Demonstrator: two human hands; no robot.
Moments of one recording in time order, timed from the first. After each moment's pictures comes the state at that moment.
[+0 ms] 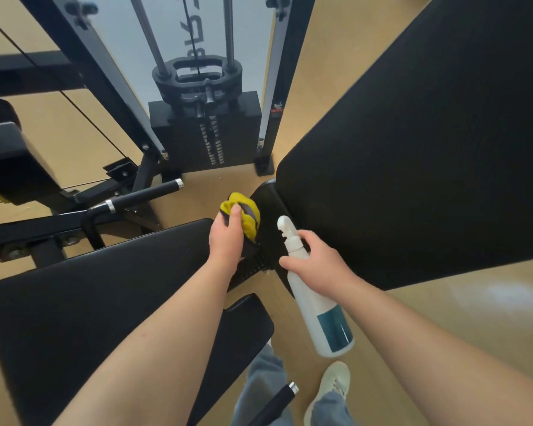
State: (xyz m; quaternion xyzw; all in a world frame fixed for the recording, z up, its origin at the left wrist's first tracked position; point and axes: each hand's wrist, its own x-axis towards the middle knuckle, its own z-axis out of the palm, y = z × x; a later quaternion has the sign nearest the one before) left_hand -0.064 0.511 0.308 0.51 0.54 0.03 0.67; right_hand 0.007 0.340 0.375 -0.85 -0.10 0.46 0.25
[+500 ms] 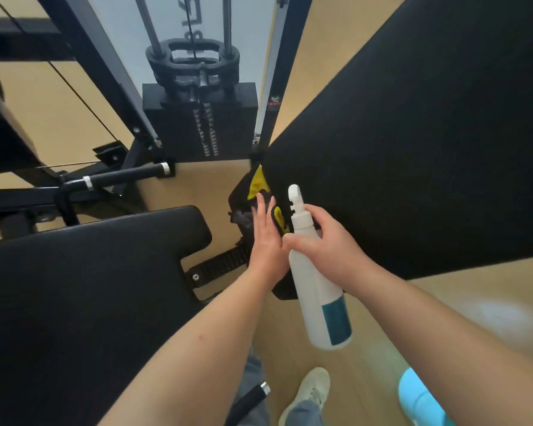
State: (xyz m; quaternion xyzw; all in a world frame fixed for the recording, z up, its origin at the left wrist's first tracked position) left_hand -0.029 0.401 0.283 0.73 0.35 0.00 0.59; right_hand 0.037 0.313 0.405 -0.82 -0.15 0.42 0.34
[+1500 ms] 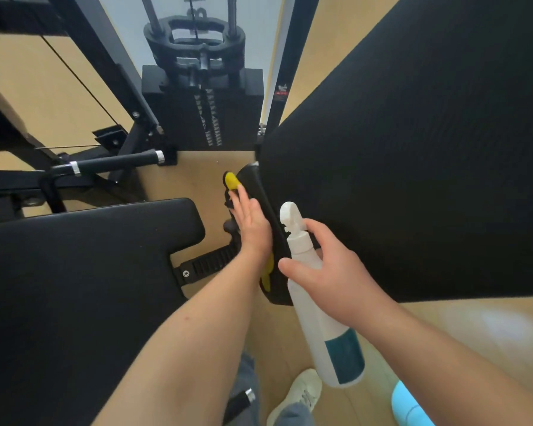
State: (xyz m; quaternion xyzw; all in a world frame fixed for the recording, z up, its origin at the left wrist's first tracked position) left_hand 0.012 0.419 0.220 0.60 0.51 0.09 0.61; right_hand 0.040 0.289 0.411 -0.82 -0.19 0.45 0.30
